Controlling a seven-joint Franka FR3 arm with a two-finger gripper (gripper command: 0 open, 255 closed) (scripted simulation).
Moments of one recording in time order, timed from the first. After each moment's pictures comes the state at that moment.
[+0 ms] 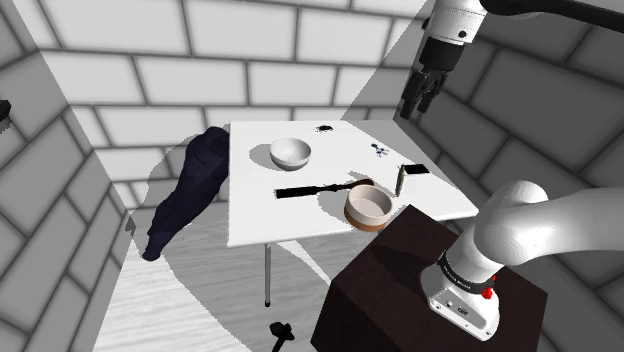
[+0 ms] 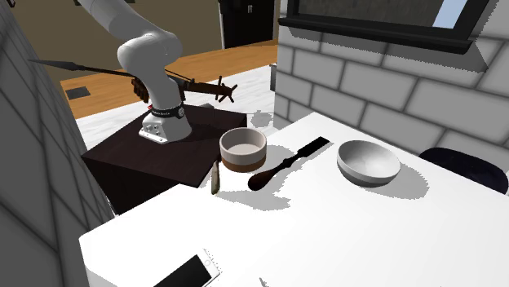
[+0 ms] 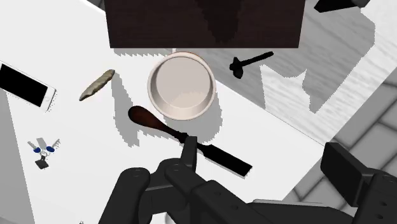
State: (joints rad) arm -0.01 -0.81 0.00 -2.29 0.08 1.49 0.02
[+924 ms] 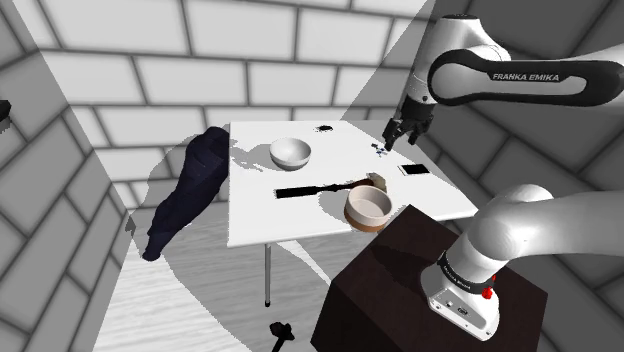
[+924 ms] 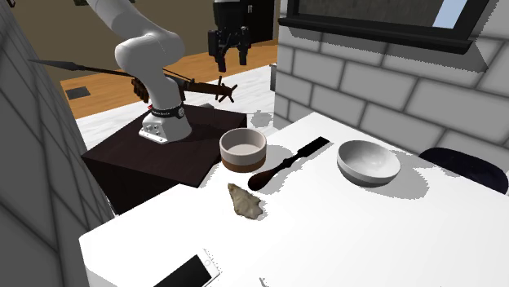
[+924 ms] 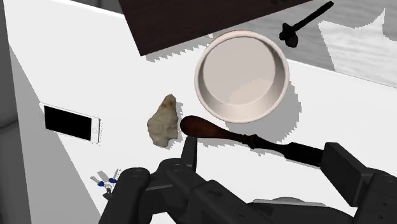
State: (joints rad) arm -0.16 -0.81 0.02 -2.66 -0.04 1.92 0.19
